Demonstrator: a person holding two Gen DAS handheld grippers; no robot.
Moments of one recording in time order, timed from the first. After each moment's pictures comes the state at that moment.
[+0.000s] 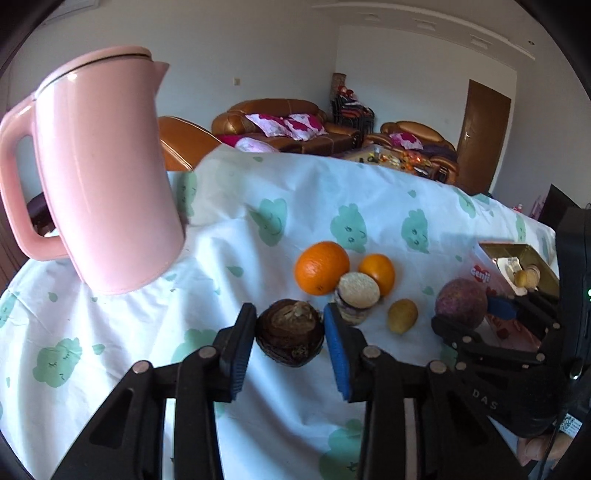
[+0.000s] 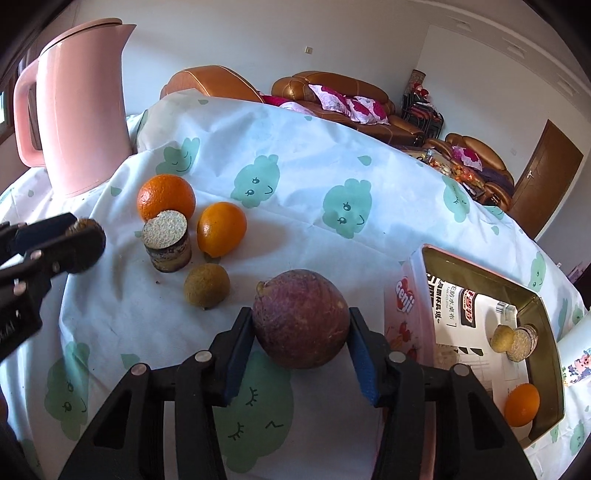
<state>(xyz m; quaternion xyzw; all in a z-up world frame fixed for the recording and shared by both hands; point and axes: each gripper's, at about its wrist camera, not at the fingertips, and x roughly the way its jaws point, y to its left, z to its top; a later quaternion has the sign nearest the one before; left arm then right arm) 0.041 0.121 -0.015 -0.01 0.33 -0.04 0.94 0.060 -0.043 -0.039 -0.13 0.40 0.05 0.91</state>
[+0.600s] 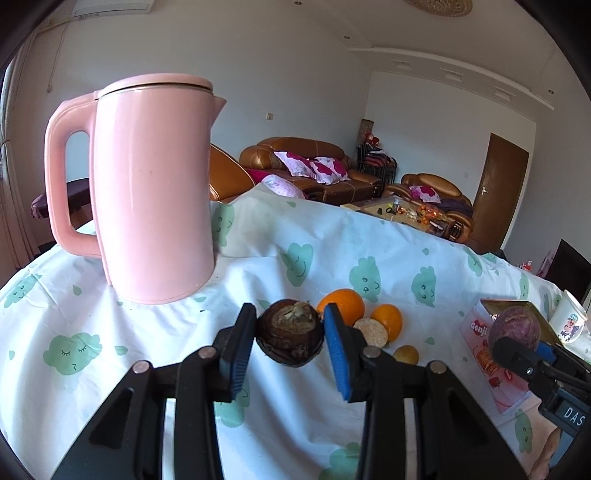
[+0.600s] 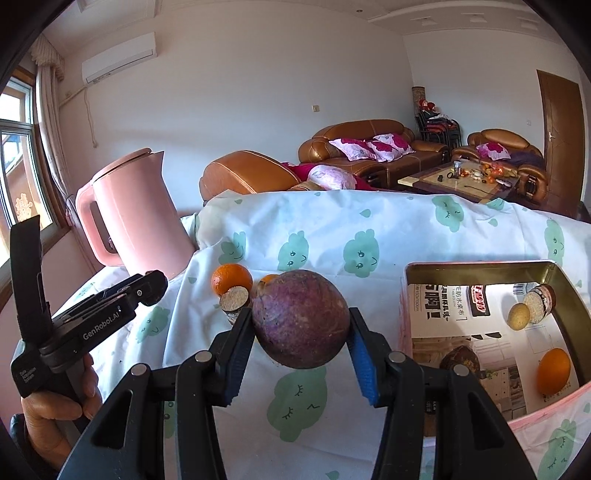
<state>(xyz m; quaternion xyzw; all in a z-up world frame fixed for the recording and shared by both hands) 0.026 0.138 -0.004 -0.08 0.26 -0.01 0.96 0.011 -0.088 0.005 0.04 0.29 0.15 0.94</state>
